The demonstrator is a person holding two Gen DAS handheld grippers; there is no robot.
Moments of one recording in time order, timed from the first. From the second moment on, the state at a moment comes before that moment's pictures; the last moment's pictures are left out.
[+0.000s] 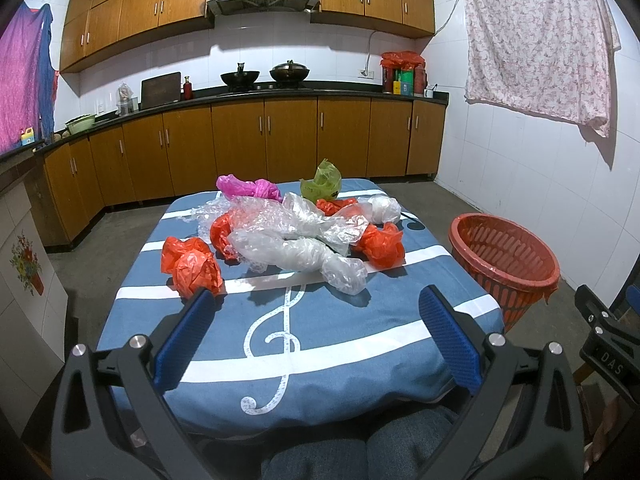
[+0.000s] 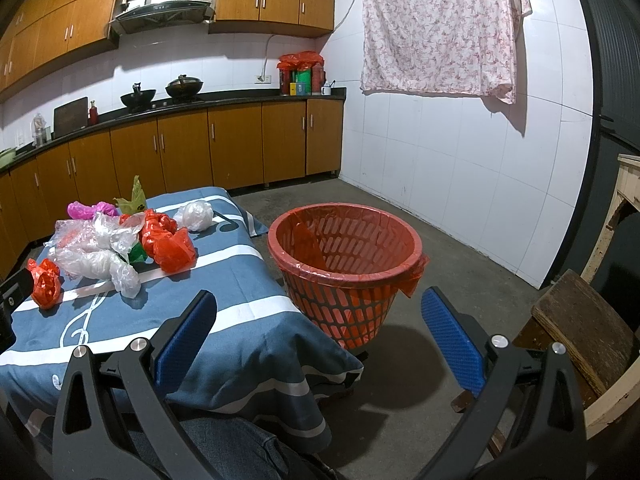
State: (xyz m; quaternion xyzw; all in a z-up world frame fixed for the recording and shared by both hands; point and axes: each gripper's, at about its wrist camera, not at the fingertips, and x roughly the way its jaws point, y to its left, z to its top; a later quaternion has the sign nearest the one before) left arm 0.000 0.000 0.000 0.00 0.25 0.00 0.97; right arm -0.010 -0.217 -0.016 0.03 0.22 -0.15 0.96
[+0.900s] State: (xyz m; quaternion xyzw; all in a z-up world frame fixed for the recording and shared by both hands) left arm -0.001 0.006 0.002 -0.01 0.25 0.01 0.97; right arm -0.002 -0.218 -0.021 0.03 0.23 -0.14 0.96
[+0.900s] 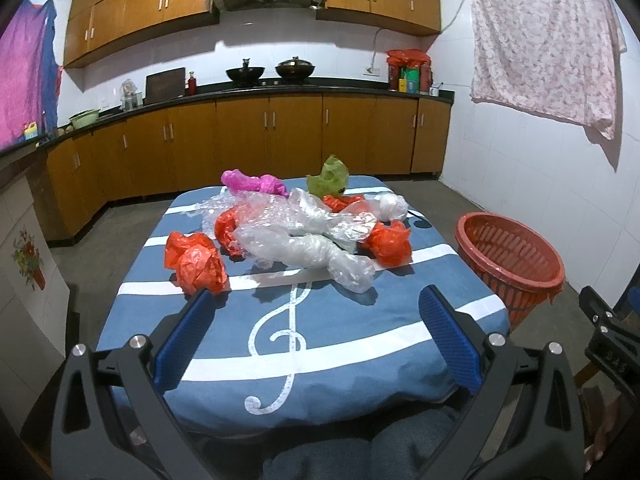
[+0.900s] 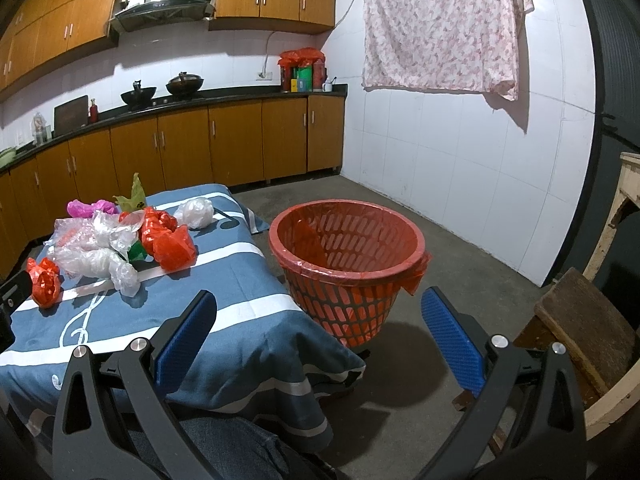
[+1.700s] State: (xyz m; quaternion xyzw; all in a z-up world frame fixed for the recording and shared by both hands) left arm 0.117 0.147 -0.073 -0.08 0.36 0.15 0.92; right arm 0.155 -0.156 -0.049 0.03 0.29 0.00 0.96
